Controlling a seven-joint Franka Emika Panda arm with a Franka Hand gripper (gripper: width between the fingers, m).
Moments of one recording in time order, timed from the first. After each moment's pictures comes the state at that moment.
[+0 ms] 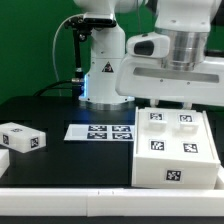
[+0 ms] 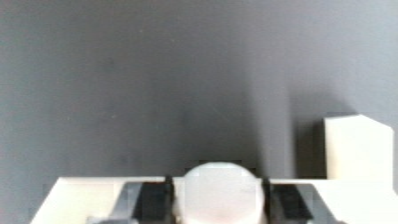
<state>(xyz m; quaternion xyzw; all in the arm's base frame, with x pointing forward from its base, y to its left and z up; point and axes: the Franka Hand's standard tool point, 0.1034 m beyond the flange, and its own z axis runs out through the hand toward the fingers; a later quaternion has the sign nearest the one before) 0.520 0.084 0.083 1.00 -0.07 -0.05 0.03</state>
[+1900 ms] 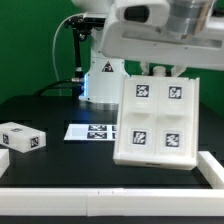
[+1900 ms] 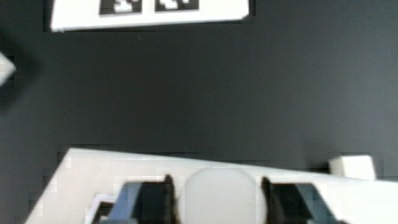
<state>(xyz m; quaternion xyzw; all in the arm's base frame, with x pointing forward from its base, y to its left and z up) 0.540 0.047 0.158 0.95 -0.06 -0.32 0.04</state>
